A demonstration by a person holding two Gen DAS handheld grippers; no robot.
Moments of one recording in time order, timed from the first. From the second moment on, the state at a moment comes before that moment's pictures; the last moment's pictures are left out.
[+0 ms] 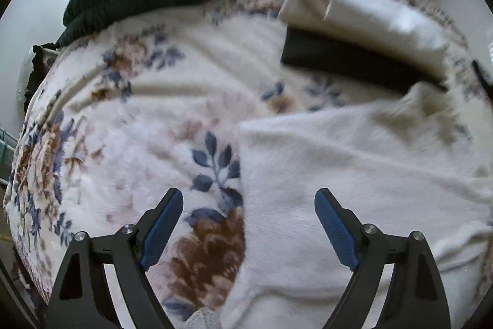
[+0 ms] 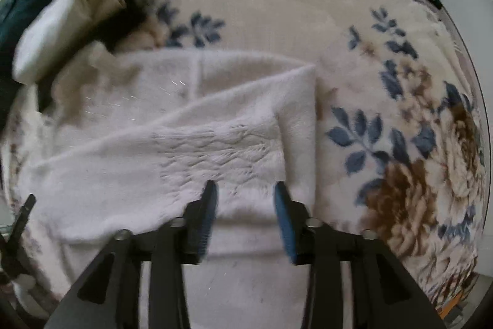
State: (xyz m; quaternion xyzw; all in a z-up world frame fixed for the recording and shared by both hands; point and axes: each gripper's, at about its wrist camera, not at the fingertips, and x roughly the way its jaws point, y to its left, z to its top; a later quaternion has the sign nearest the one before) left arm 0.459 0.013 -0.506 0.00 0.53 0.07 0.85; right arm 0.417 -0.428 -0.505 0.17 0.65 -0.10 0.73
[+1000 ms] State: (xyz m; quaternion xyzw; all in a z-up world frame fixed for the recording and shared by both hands) left arm 0.168 -0.396 -0.587 0.03 0.70 -0.10 0.70; right arm 0.306 -0.637 -0.503 0.22 0.70 0.04 0.68
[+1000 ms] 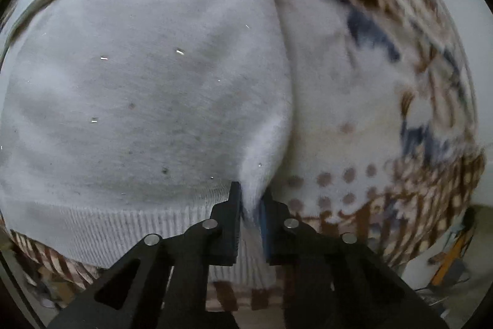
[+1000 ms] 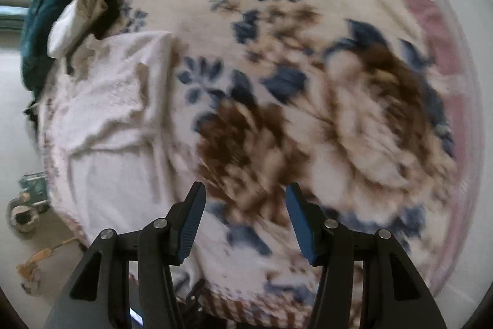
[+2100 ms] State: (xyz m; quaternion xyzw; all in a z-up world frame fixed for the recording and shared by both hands) left arm 0.158 -0.099 -0.432 -0.24 0.57 0.04 0.79; right arm 0.516 -0.341 -0.435 0.17 0.67 0.16 0.70
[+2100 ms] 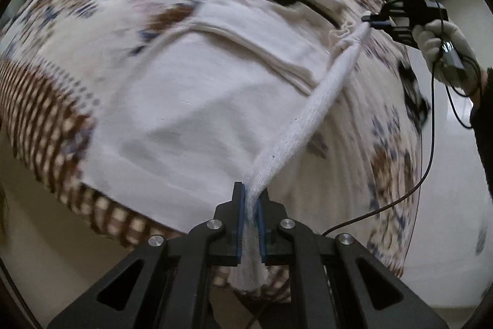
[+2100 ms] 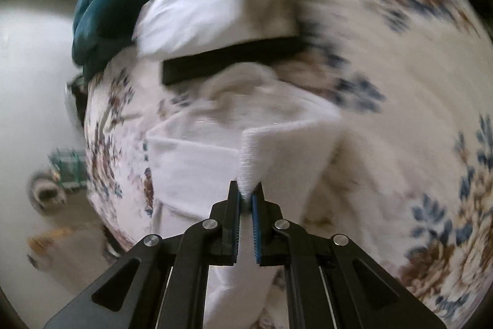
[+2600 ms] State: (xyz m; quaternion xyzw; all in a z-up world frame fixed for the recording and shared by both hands) left arm 0.142 0.078 -0.541 -0.37 0.58 0.10 0.72; right arm 0.560 -0.018 -0.525 -0.03 0.70 0.14 0.70
